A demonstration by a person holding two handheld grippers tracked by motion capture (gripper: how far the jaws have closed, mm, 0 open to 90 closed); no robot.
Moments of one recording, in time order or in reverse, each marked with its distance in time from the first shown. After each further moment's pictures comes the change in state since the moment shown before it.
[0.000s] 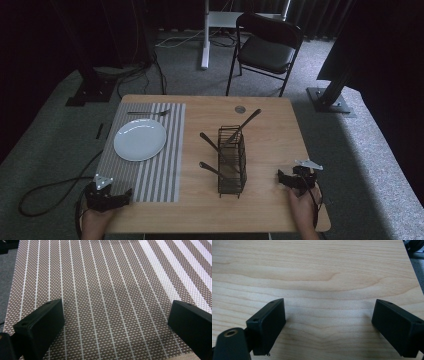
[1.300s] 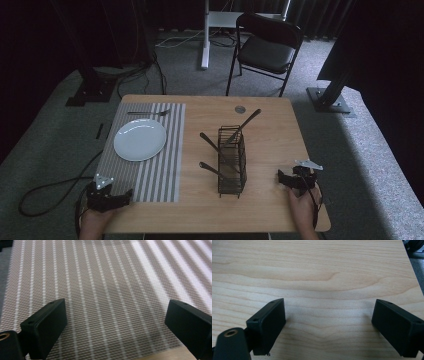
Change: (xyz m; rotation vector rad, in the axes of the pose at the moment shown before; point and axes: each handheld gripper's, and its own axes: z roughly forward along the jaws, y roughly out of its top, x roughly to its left) left arm -0.006 0.005 -0.008 0.013 -0.035 0.008; right arm 0.000 0.000 0.000 0.000 -0.003 0.002
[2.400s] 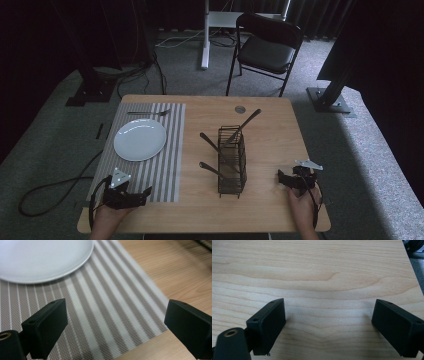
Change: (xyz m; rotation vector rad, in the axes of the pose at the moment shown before) left arm -0.058 0.040 -0.031 -0.089 -0.175 0.118; right arm 0.000 0.000 0.000 0.000 0.000 0.000
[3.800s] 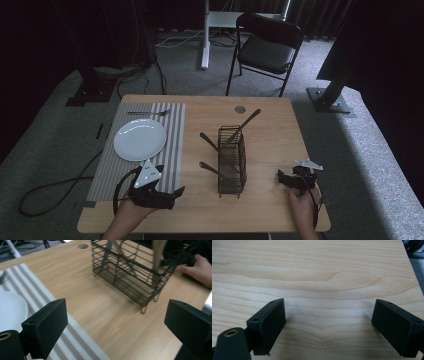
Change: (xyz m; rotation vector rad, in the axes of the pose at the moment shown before) left arm -0.088 0.072 -0.029 -0.129 -0.249 0.225; right arm 0.000 0.000 0.000 -0.001 0.000 0.000
